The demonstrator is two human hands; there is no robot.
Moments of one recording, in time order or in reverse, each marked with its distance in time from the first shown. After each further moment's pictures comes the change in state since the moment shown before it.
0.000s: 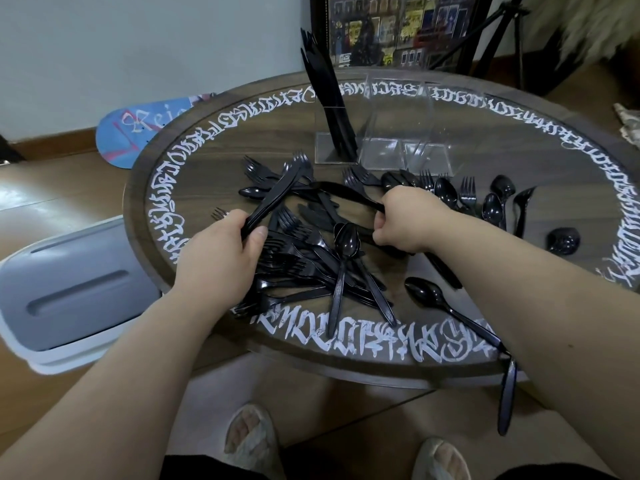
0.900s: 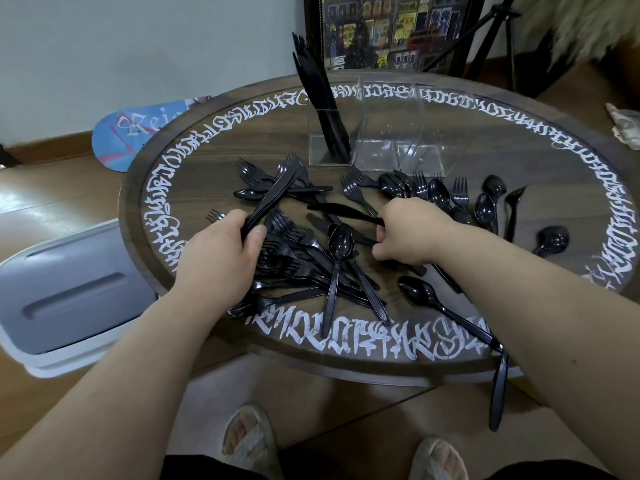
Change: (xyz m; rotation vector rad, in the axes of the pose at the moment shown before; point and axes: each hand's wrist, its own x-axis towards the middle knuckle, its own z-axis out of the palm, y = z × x) left_hand 0.000 0.007 0.001 0.002 0.014 0.001; right_hand -0.013 0.009 0.007 -0.072 -0.006 -0.052
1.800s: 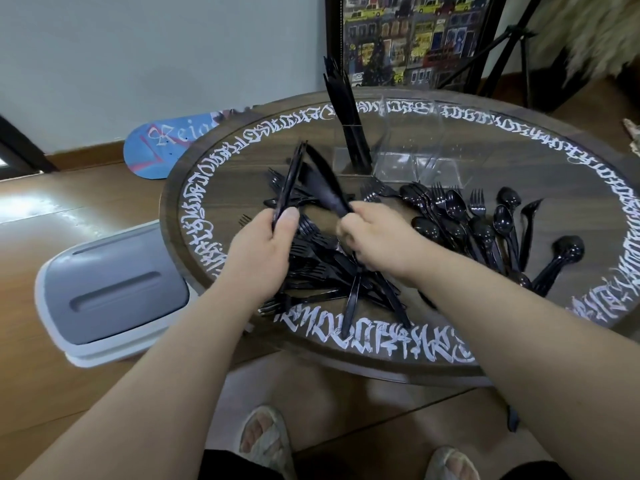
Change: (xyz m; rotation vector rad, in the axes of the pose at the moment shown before) left_hand -0.005 0.016 -0.015 -0.472 -0.044 -0.124; right_hand -0.015 -0.070 -0.002 0.837 0.081 -0.144
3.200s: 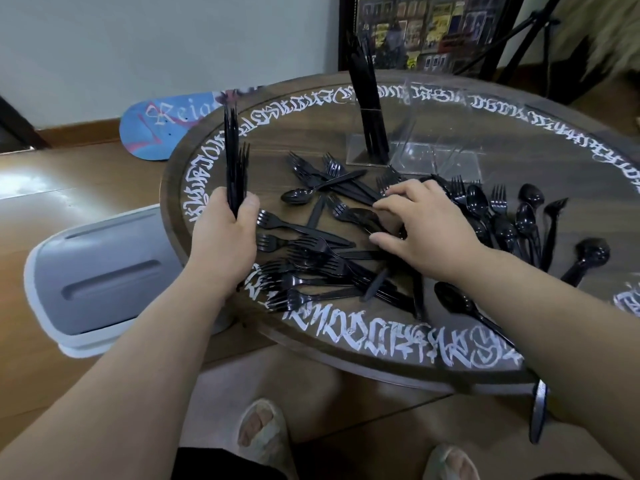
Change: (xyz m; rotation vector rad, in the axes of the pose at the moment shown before) left_hand 0.033 -0.055 -0.020 -0.147 0.182 -0.030; right_hand 0.005 0.042 -0.025 -0.819 0.181 -0.237
